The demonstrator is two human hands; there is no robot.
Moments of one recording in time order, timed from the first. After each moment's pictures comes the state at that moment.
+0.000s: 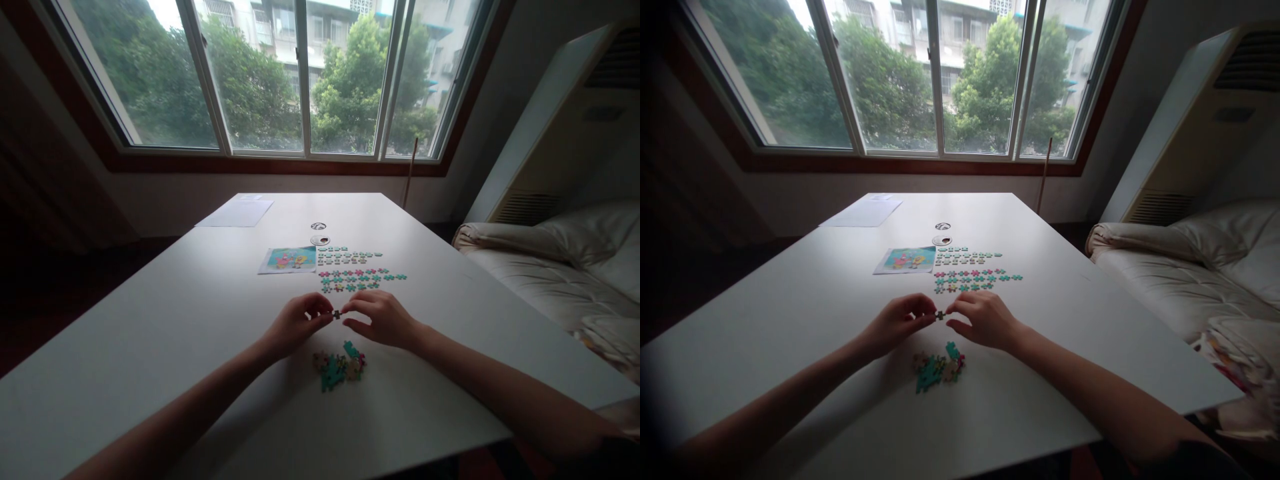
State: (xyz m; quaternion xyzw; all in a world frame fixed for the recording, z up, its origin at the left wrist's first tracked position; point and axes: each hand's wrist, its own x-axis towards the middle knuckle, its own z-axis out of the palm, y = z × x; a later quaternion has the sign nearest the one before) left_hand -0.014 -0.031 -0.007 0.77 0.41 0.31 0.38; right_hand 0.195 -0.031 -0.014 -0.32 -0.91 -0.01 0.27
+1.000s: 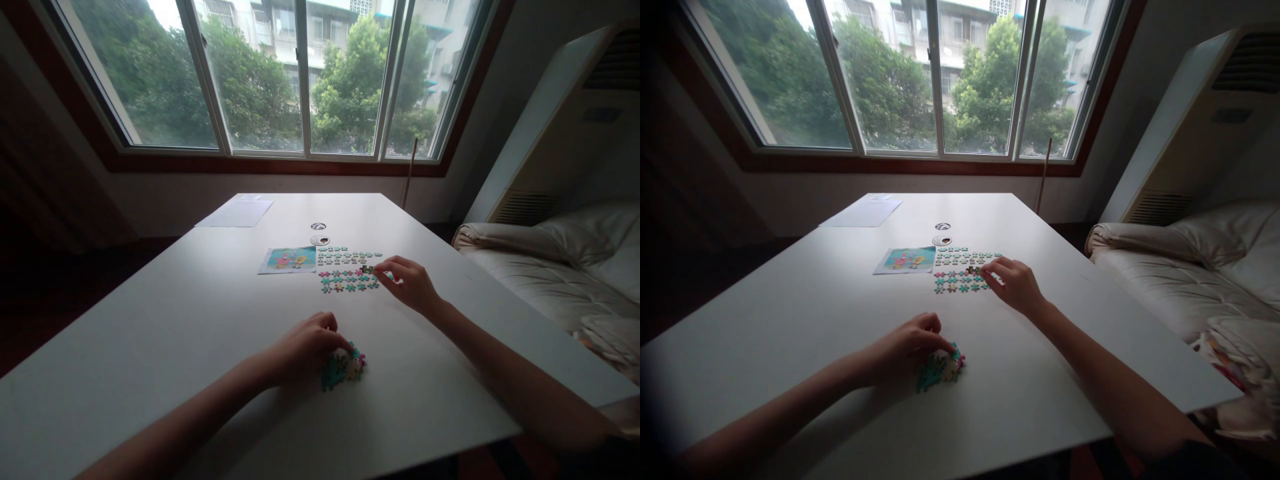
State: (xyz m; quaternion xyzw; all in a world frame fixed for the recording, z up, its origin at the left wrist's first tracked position) left_hand -0.011 -0.050 -0.011 0.92 0.27 0.16 0.25; right_hand 0.242 -0.001 0.007 -0.41 -0.82 -0.11 0.38
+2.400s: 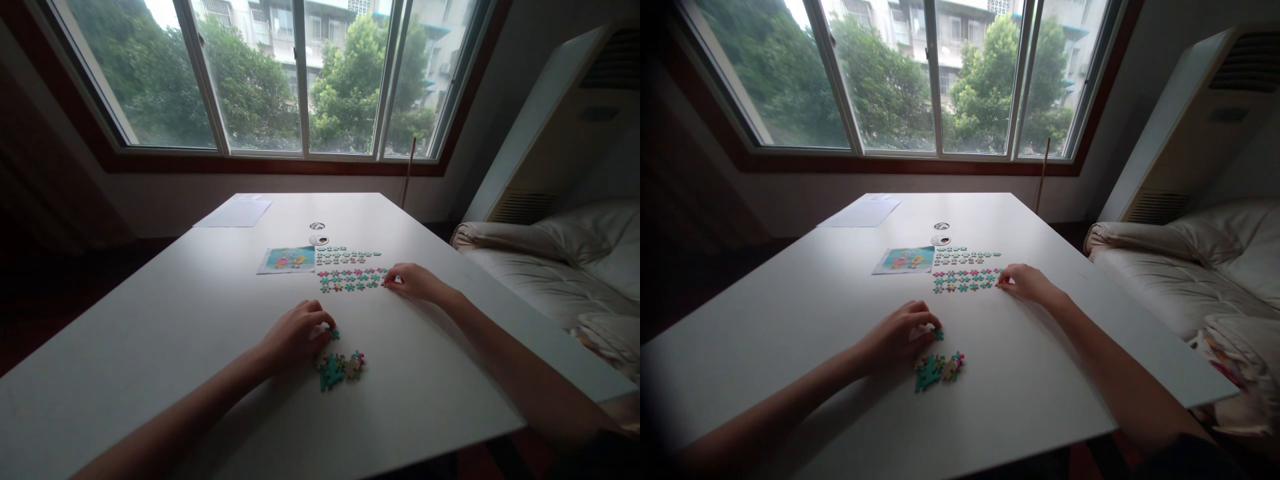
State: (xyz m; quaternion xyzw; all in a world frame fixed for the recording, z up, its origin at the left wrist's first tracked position) left_hand -0.020 -0.037 -0.015 0.90 0.36 0.17 0.17; right_hand 0.284 0.028 -0.006 -0.49 -0.86 0.04 0.14
